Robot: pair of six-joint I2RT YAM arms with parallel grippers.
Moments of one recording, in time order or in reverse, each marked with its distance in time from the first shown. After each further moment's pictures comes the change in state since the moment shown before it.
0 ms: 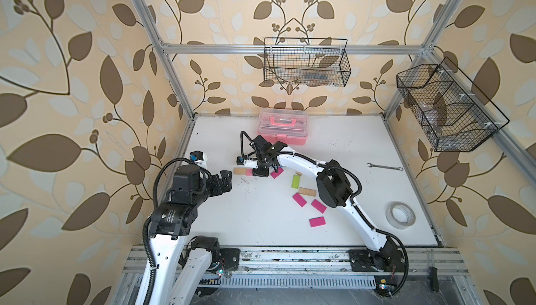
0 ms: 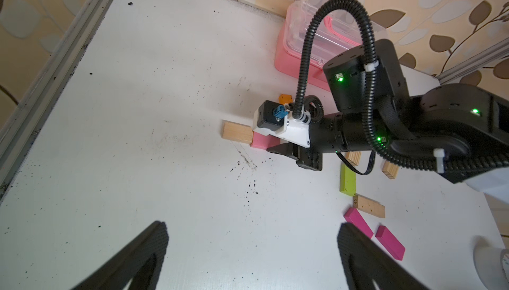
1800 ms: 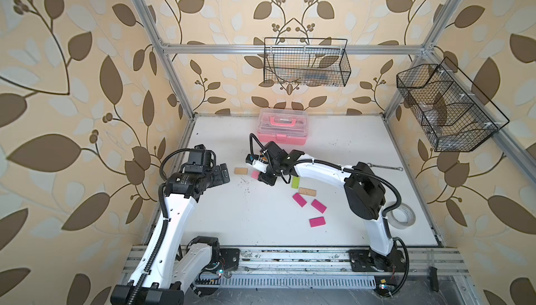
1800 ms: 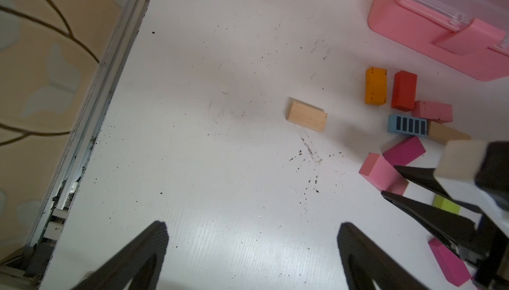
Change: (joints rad) left arm 0.000 0.294 0.077 -0.075 -0.225 -0.005; right arm 0.043 -0.429 -0.563 0.266 0.018 0.371
